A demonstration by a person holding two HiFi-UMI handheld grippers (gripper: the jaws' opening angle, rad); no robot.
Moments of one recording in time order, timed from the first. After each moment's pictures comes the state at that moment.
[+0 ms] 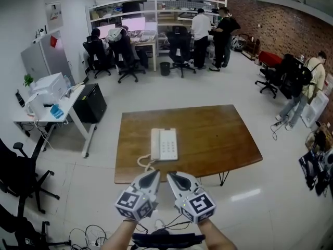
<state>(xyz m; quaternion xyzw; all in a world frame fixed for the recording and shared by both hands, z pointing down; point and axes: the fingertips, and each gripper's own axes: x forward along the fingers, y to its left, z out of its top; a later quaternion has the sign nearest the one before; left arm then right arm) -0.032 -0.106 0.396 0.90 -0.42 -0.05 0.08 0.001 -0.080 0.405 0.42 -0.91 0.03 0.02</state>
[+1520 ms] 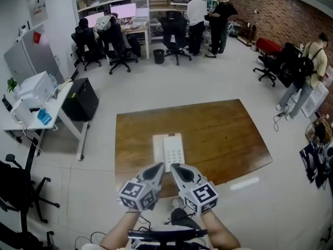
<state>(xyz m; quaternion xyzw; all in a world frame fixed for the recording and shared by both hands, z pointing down) -0.039 -0.253 0.450 0.92 -0.38 -0.02 0.14 -0.009 -0.226 0.450 0.45 -0.89 0.08 0.05</state>
